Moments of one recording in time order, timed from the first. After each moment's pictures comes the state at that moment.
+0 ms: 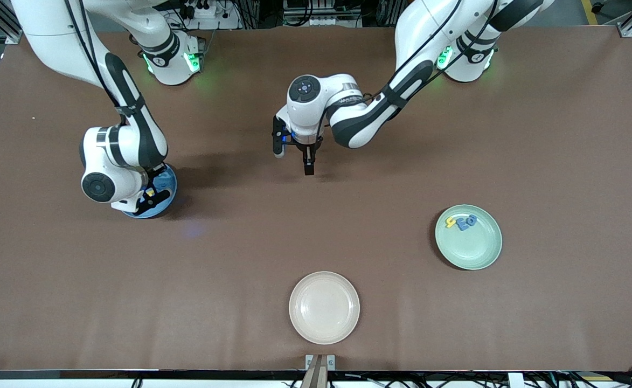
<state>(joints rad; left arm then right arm) -0.49 0.74 -0.56 -1.71 0.49 2.35 0.29 0.25 0.42 -0.20 -2.16 0.00 2.08 -0.49</state>
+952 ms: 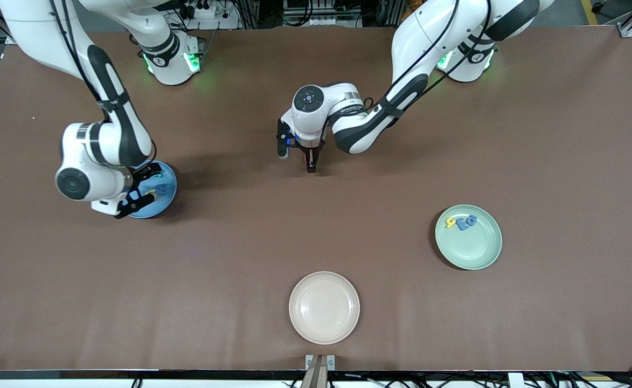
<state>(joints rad) -0.49 0.79 -0.56 -1.73 0.49 2.38 0.29 0.19 0.35 -0.20 -2.11 0.00 2.08 -0.48</state>
